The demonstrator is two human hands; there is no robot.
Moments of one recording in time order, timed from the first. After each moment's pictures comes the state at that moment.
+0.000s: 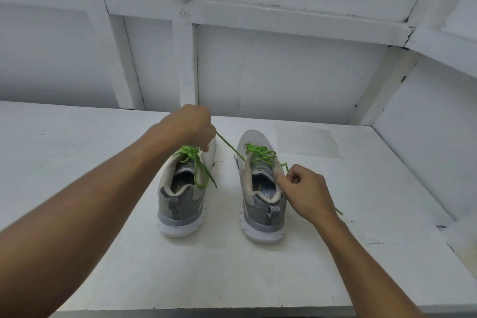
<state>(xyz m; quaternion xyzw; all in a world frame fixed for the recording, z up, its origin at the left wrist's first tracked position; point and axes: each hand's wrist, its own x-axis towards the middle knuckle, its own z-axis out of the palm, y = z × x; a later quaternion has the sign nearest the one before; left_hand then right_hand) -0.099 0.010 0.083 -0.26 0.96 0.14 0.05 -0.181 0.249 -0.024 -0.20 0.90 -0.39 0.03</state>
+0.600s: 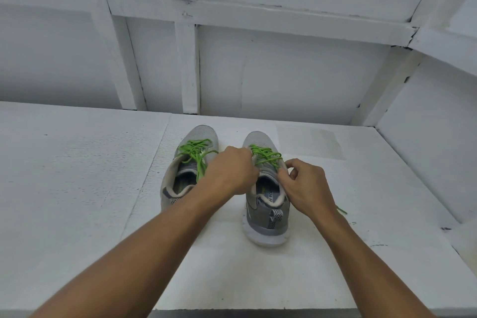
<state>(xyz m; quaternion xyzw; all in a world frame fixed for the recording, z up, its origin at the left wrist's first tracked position) -0.103 0.092 0.026 -0.23 0.96 0.15 -0.02 -0.181 0.239 -0.012 -0.26 0.90 -0.34 -0.02</state>
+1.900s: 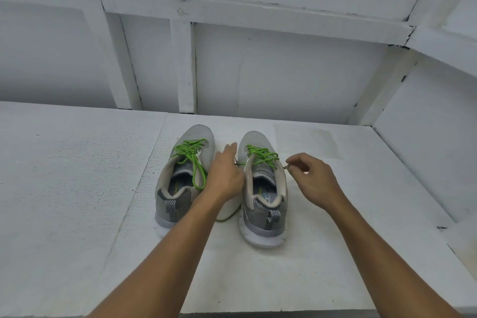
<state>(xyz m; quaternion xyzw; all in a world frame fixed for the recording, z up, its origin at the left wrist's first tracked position) -0.103 0.089 -0.006 -0.27 0.86 0.42 -0.11 -0.219 0.256 -0.018 -0.26 0.88 -0.40 0.06</state>
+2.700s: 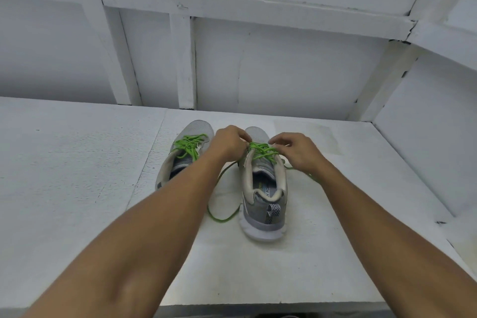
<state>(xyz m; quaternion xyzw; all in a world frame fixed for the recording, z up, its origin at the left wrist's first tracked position) -0.158 0.051 0.001 -0.25 0.89 0.39 -0.05 -0.259 0.215 -0.009 -0.32 0.87 -0.36 0.12</state>
